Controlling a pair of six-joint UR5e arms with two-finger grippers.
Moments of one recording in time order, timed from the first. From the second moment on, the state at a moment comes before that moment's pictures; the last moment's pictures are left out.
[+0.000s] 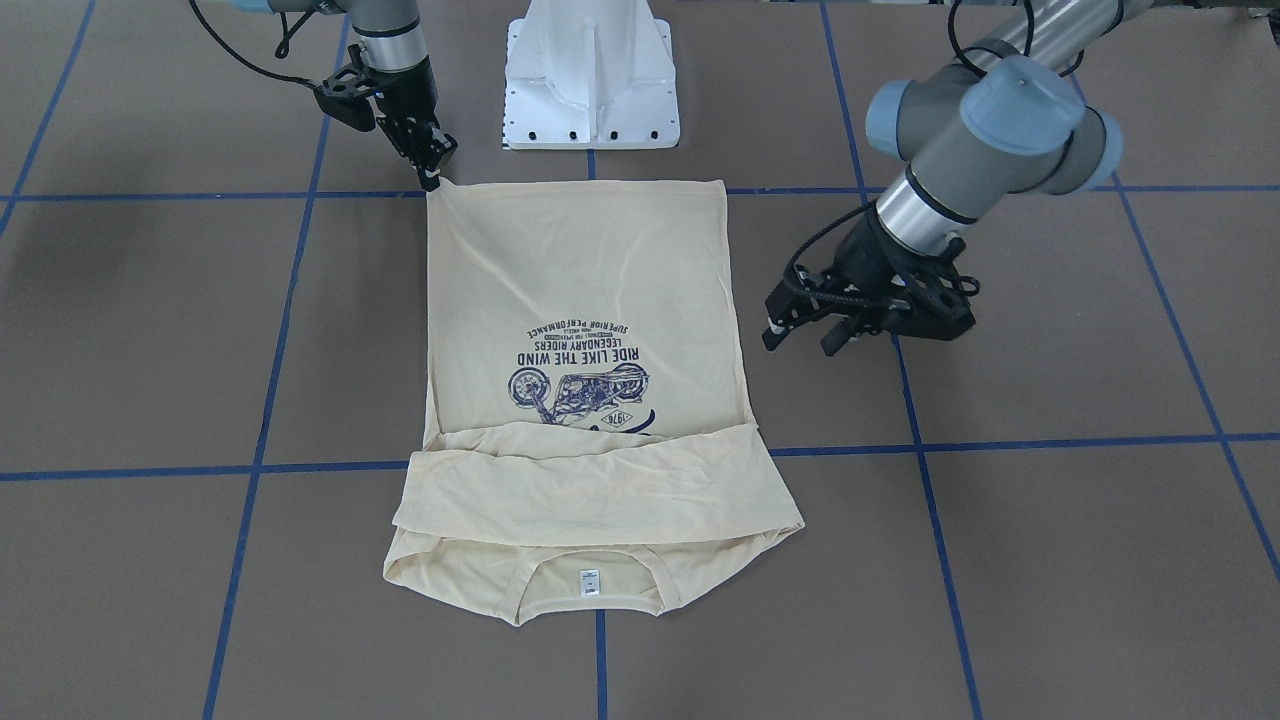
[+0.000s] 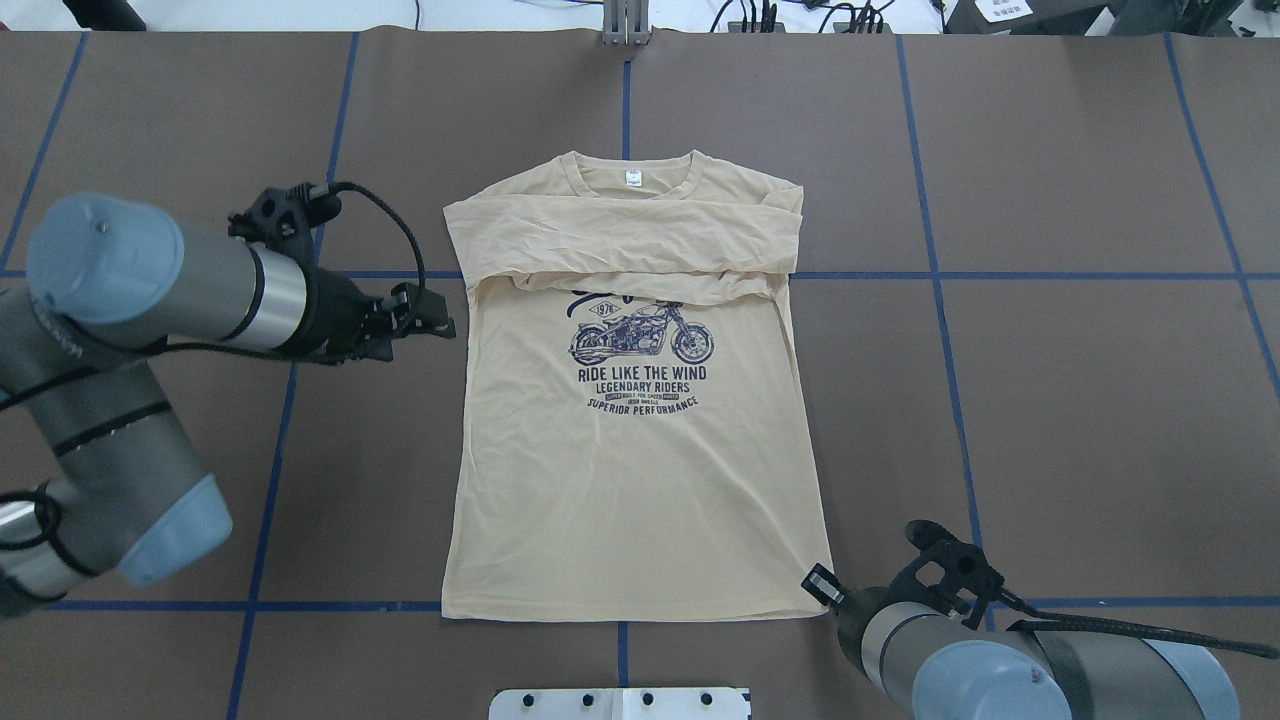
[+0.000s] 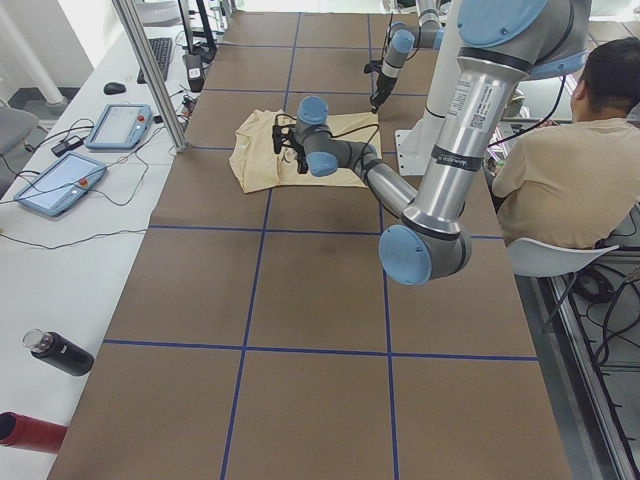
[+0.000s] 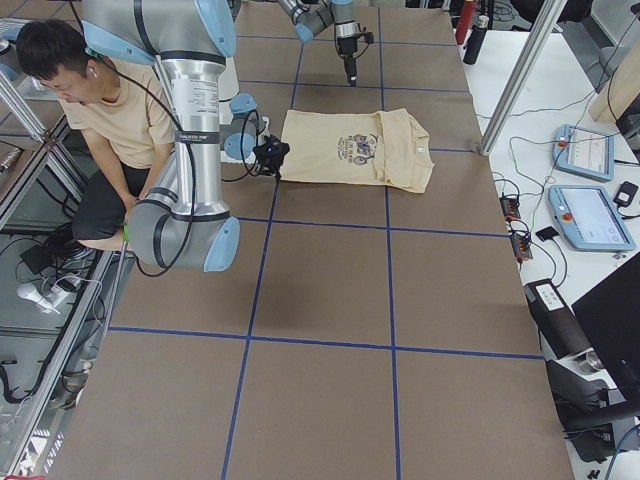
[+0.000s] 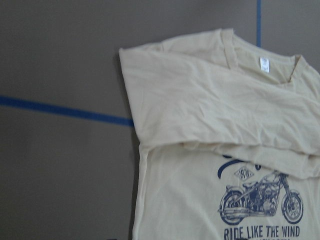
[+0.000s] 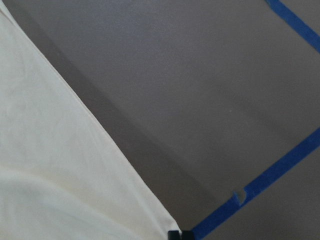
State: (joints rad) left arm -0.61 -1.83 -1.89 -2.15 -1.94 -1.51; right arm 0.03 -1.49 2.14 -1.42 1.34 2.24
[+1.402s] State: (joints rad) left arm -0.17 -1.74 -1.98 -2.02 -1.68 -1.86; right arm 0.03 -1.50 2.15 -1.42 1.34 2.24
